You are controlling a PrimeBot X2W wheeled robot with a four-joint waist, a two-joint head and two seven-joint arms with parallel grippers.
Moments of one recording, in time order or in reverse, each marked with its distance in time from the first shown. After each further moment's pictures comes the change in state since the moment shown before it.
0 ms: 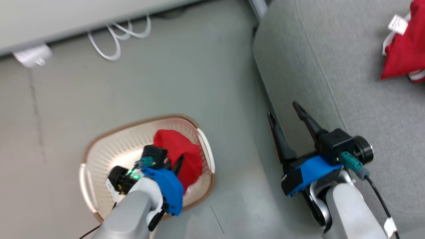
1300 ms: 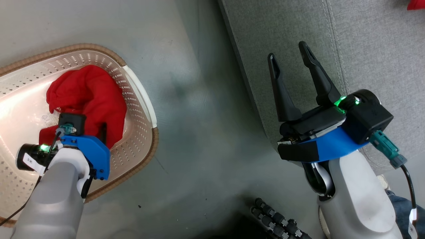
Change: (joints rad) left arm -0.133 0.181 0.263 0.084 0.185 0.073 0.043; right arm -0.146 -0.002 0.047 -0.125 0.139 0.000 -0.141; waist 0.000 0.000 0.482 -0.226
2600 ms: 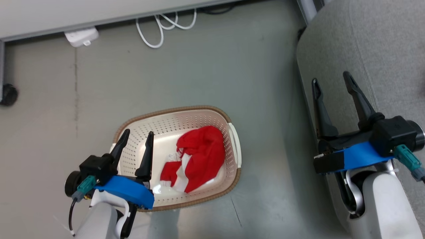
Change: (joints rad) left arm 0.469 -0.164 0.237 -0.677 0.027 -0.073 -0.156; right arm 0.184 0.000 -0.209 -0.103 -0.171 0.000 0.171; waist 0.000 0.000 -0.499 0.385
